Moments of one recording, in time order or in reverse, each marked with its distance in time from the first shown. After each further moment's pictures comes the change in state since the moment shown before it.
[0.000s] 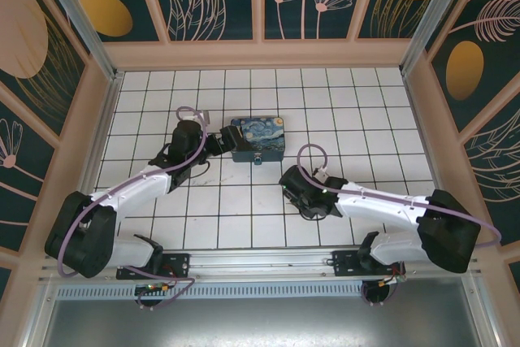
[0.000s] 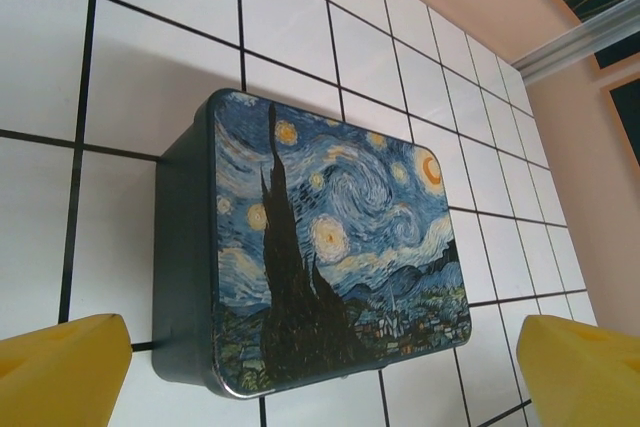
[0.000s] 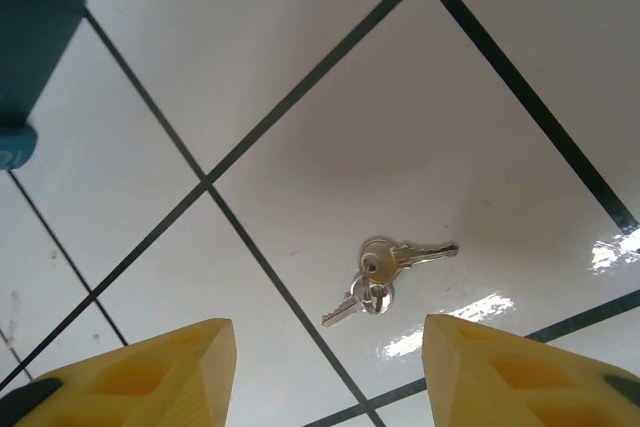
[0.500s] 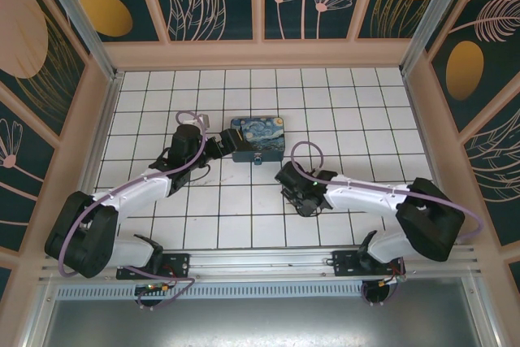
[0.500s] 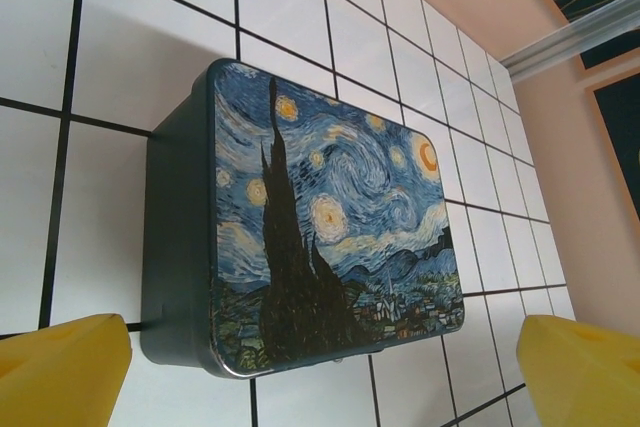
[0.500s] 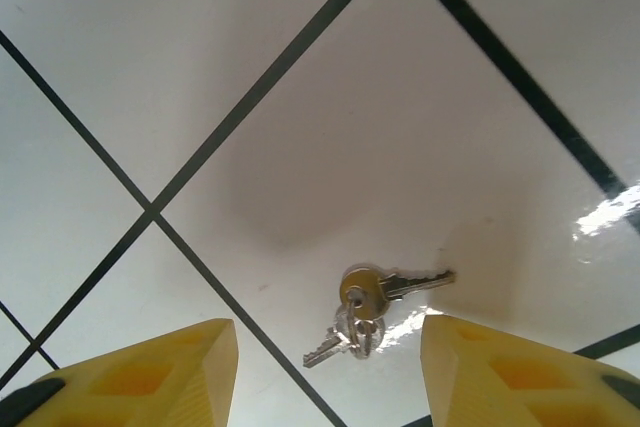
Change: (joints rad) left arm 0.000 0.000 -0.045 0.064 0.025 -0.039; right arm -0.045 0.136 0.056 -0.007 -0.064 0.011
